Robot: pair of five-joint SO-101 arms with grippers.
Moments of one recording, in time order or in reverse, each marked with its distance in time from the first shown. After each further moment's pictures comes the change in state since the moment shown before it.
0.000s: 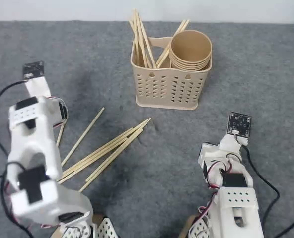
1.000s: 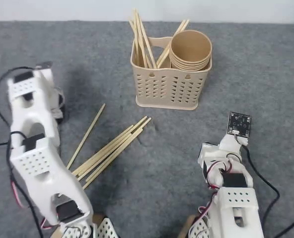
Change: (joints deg) left arm -0.7 28.8 -42.5 33.4 -5.5; right arm 0.0 0.0 0.0 0.0 0.0
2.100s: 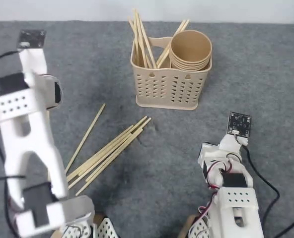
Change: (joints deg) left arm 5.6 -44.7 23.6 -6.5 0.6; right arm 0.0 0.0 0.0 0.0 0.0
